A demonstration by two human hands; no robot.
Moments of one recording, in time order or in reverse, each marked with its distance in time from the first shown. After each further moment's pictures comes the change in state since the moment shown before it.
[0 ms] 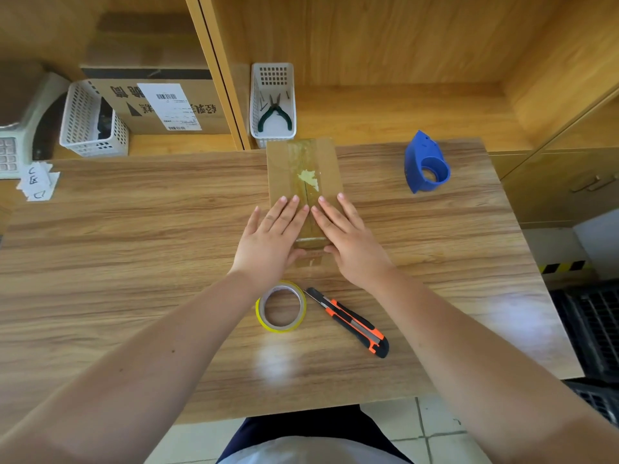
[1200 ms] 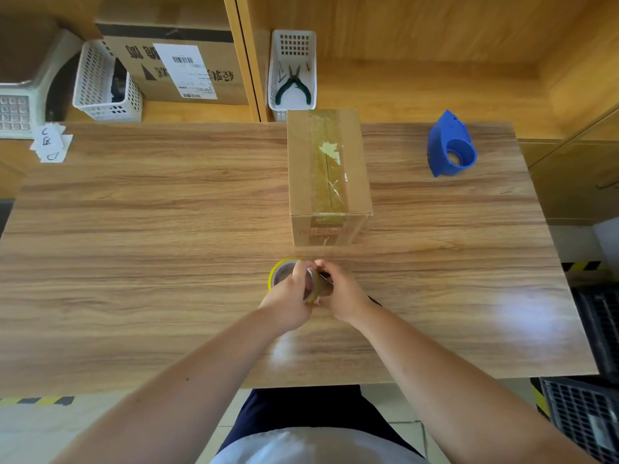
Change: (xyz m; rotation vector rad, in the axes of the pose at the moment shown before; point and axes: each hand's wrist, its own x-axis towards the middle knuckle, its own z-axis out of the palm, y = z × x) left_hand -0.083 0.049 0.039 -0.841 -0.541 -0.413; right_hand -0.054 -0.036 0.104 0.627 -0.294 0.455
